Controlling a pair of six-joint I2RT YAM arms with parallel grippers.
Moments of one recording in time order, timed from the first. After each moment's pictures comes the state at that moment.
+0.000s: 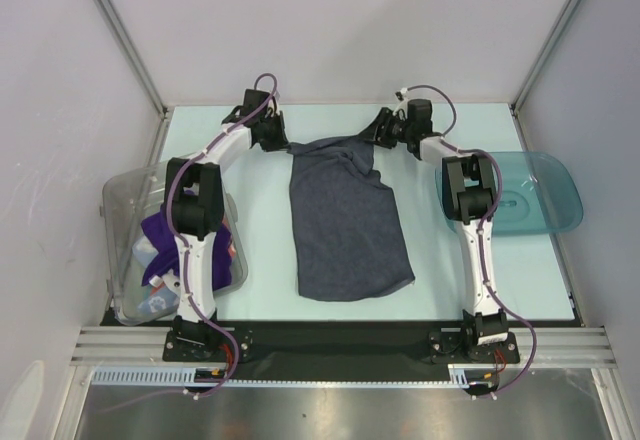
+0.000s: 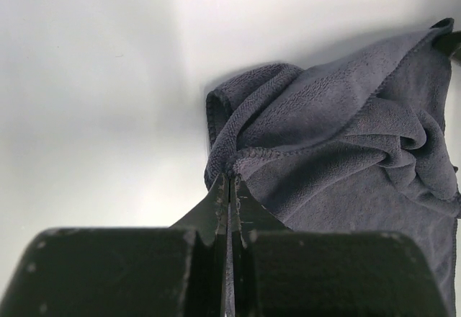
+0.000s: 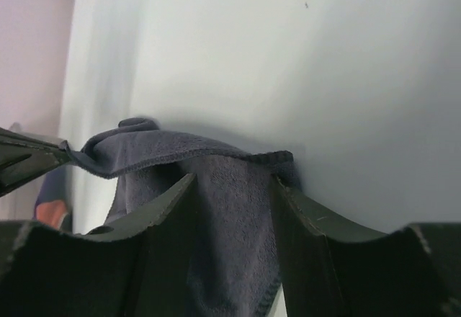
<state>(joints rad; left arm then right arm) -0.21 2.23 1.83 -0.44 0.21 -0.34 0.17 2.57 1.95 0.15 -0.67 0.61</state>
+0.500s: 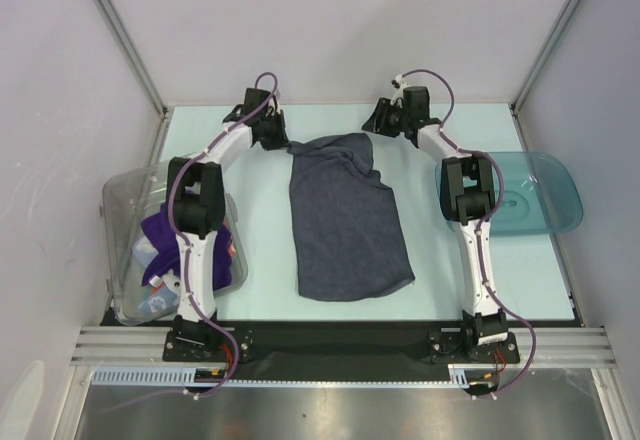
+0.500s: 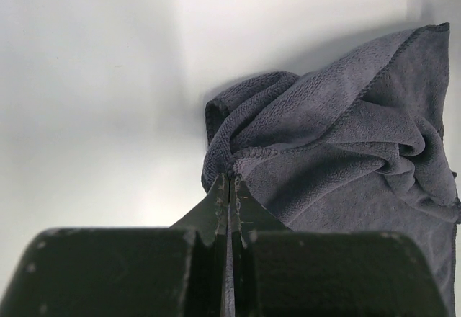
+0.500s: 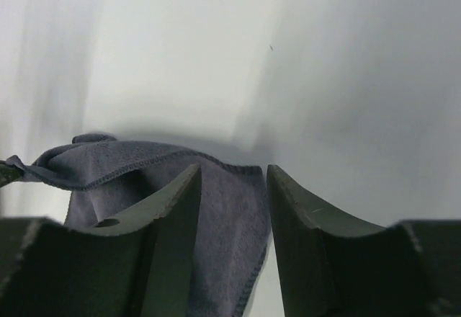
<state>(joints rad) -0.21 2.25 1.86 -0.45 0.21 -0.34 0.19 2.55 2.11 -0.10 -0.46 0.40</state>
